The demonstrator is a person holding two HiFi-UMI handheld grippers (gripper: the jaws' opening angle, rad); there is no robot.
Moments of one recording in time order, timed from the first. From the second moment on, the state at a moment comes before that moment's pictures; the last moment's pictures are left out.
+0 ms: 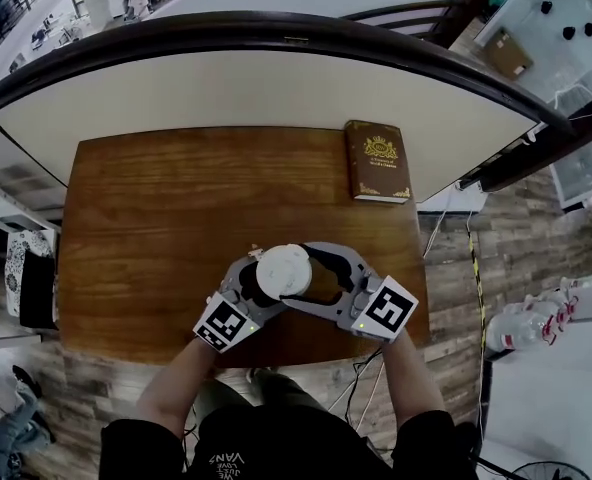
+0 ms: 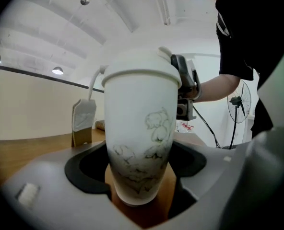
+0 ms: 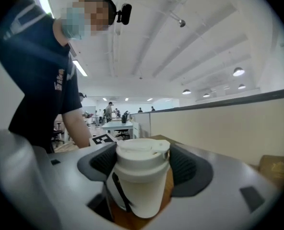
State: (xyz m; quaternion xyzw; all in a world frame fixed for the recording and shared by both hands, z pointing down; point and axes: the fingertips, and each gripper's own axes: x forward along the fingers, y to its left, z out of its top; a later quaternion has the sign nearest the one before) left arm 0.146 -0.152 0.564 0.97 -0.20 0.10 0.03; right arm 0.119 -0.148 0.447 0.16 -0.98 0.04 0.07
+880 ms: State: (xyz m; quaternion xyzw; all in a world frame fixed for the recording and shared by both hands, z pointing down) left arm 0.152 -0.154 0.564 0.97 -0.24 0.11 0.02; right arm 0.128 -0.142 0.440 0.44 -0.90 0.01 0.07
